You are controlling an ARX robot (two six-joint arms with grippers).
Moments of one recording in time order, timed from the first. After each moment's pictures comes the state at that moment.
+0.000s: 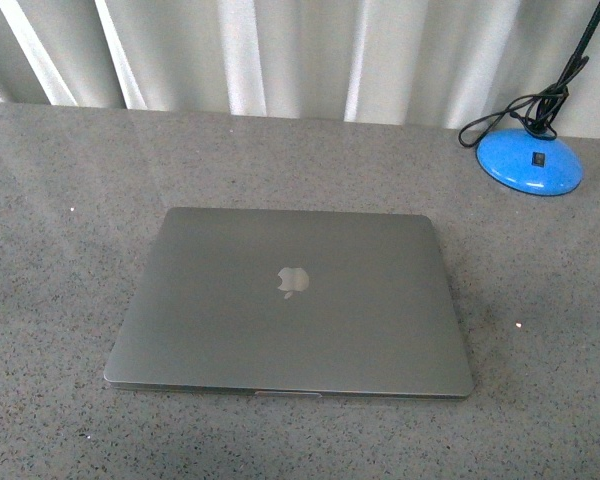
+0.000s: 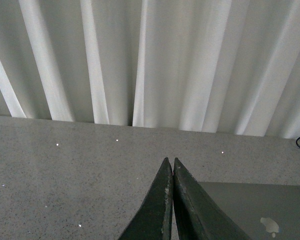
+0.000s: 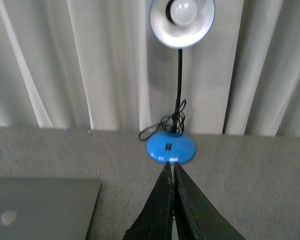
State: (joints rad) left arm 0.00 0.18 0.02 0.19 0.00 -0.01; right arm 0.00 0.07 0.02 0.04 0.00 -0.01
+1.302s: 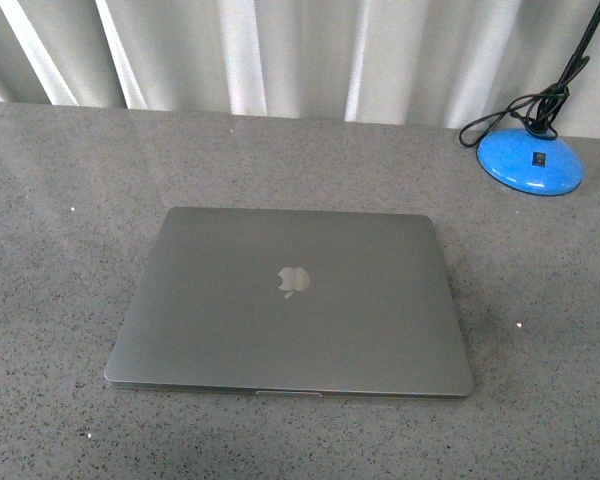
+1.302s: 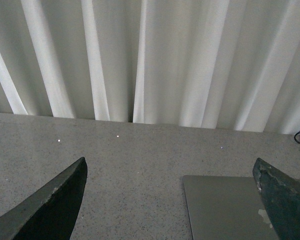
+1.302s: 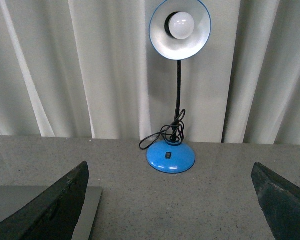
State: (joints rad) left arm 0.00 0.00 0.02 0.00 0.00 -0.01; right arm 0.00 0.00 0.02 0.00 0.00 -0.01
